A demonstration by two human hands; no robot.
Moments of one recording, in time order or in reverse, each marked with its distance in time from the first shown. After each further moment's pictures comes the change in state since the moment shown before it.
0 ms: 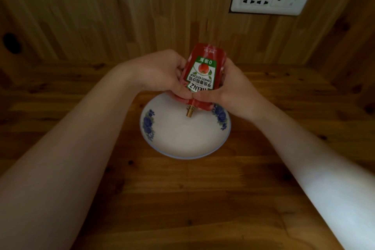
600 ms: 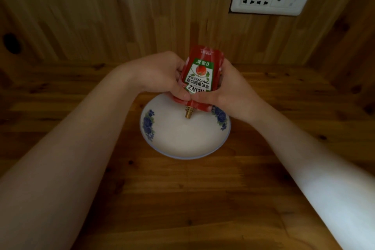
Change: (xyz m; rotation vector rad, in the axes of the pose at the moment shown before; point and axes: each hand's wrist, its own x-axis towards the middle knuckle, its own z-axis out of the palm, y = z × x) left_hand 0.004 -0.005 0.000 0.076 0.009 -0.015; right_hand -0.005 -0.006 0.004 -0.060 0.004 0.008
